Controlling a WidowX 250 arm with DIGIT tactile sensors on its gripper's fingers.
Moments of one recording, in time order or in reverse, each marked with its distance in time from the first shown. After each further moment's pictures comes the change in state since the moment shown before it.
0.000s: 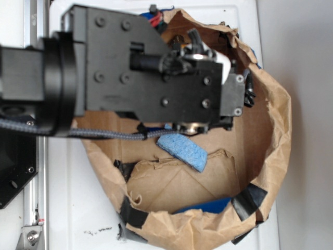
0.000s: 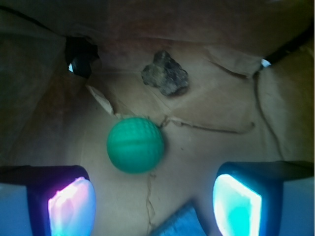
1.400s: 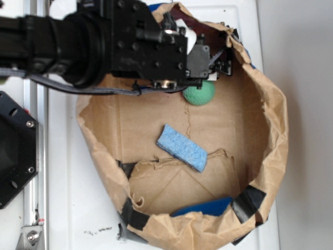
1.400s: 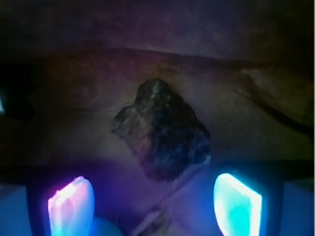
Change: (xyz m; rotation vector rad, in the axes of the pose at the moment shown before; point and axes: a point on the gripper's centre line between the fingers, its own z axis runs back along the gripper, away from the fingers) arm 0.038 0.012 -0.073 -0.037 -0.068 -0.027
